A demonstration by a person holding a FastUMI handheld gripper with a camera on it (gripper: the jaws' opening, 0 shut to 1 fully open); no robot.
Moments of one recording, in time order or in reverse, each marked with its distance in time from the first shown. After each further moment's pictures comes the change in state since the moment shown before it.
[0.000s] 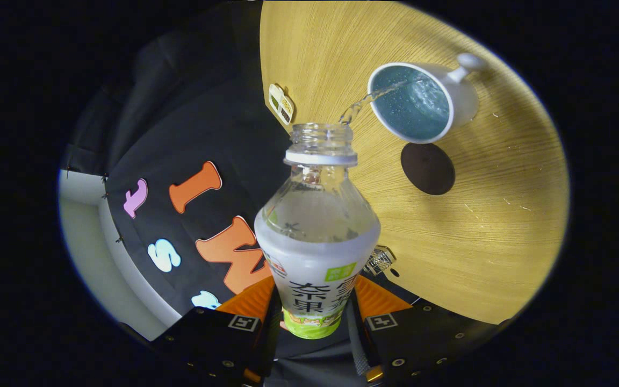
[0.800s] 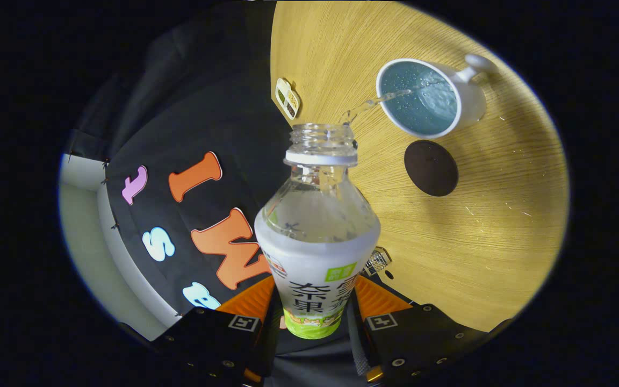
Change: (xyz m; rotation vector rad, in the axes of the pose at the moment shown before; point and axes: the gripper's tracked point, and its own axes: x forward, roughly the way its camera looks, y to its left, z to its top) arm 0.001 -0.003 -0.004 -0.081 -0.006 -0.031
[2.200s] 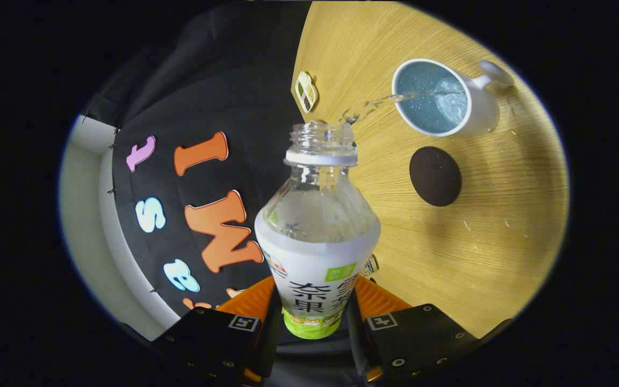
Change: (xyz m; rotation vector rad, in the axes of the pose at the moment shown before) arm 0.011 -0.017 -0.018 -0.167 0.001 0.005
